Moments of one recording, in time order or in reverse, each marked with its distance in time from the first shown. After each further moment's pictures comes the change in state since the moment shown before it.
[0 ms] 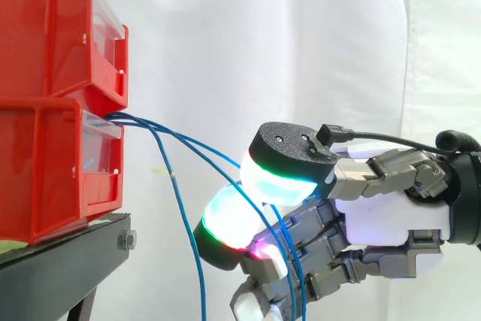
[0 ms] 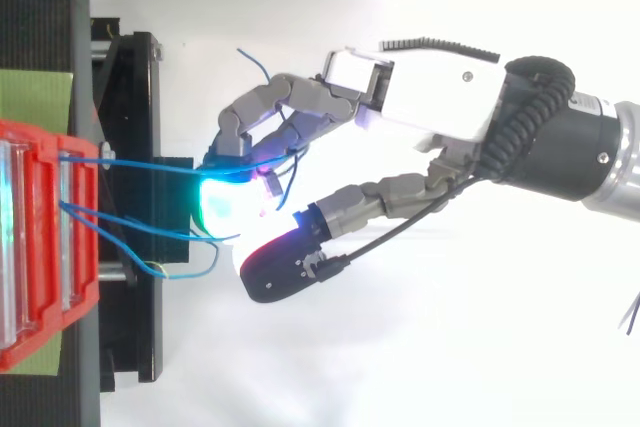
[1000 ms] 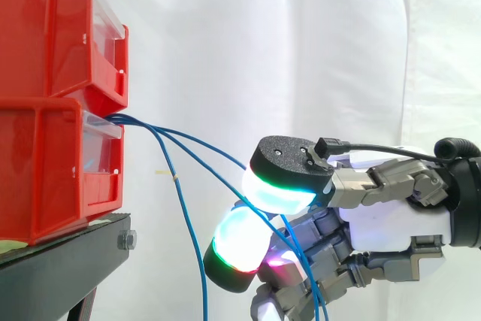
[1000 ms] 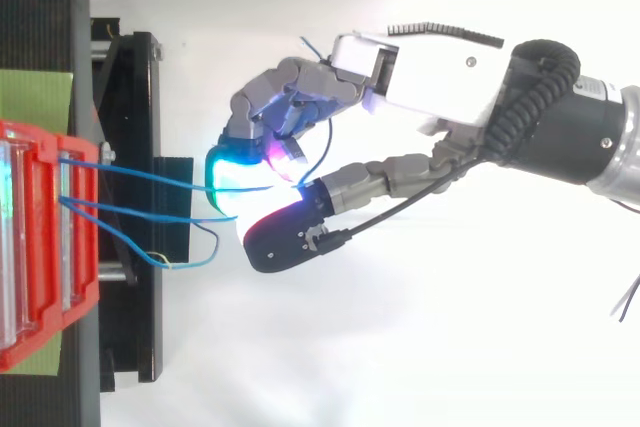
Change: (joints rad) arm -0.014 0.002 0.000 -0.038 -0.004 -0.046
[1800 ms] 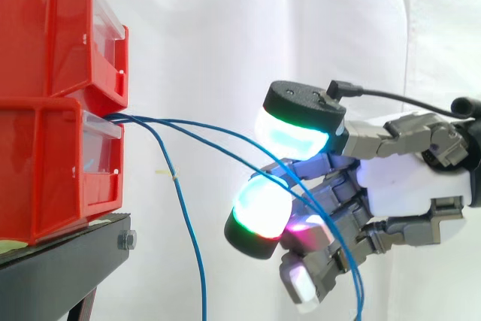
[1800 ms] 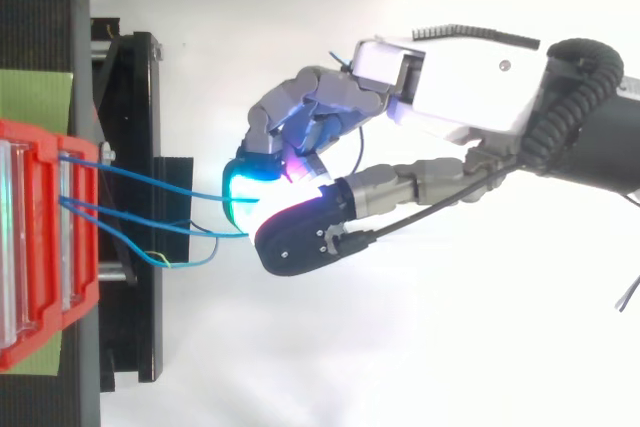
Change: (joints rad) arm 0.007 0.060 0.000 -0.098 -0.018 0.005
